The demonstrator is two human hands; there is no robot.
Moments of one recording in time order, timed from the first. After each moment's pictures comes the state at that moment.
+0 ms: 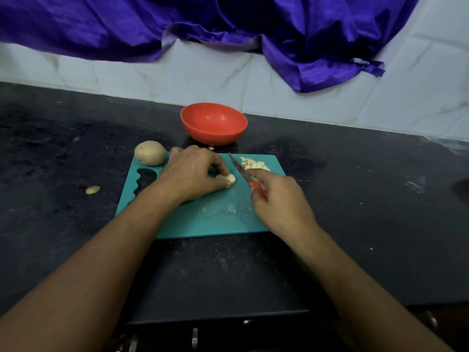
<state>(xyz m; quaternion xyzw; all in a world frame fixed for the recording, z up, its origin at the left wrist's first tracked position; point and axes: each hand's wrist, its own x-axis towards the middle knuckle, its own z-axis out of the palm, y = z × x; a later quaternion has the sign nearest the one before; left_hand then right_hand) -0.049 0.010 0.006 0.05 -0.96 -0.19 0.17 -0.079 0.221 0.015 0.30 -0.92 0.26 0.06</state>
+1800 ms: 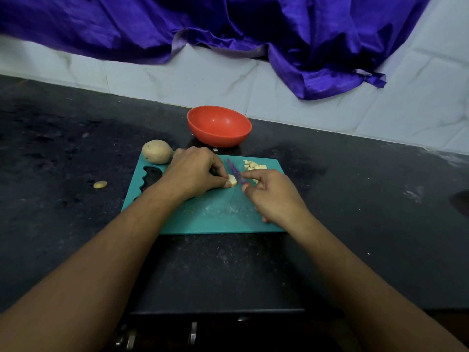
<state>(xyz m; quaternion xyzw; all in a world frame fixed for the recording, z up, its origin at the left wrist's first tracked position) -0.049 0.007 0.005 0.07 -0.95 -0.26 0.15 -0.093 0.205 0.020 0.27 -0.91 0.31 -0.06</state>
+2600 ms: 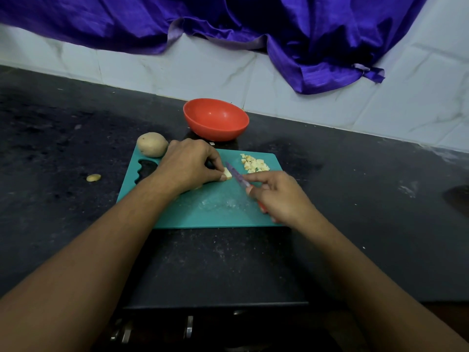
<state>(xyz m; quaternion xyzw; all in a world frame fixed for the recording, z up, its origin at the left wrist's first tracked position) -0.048 0.005 0.008 0.08 -0.95 -0.24 0.15 -0.094 0.225 0.018 0.28 -0.89 0.34 -0.10</state>
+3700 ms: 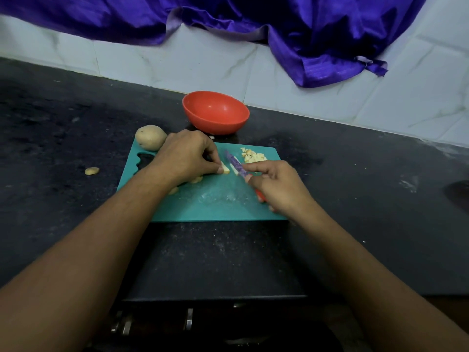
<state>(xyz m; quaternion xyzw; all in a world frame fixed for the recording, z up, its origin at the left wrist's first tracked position) -0.044 0.003 0.012 0.08 -0.95 -0.26 0.14 -0.099 0.218 0.015 0.25 -0.88 0.39 -0.09</state>
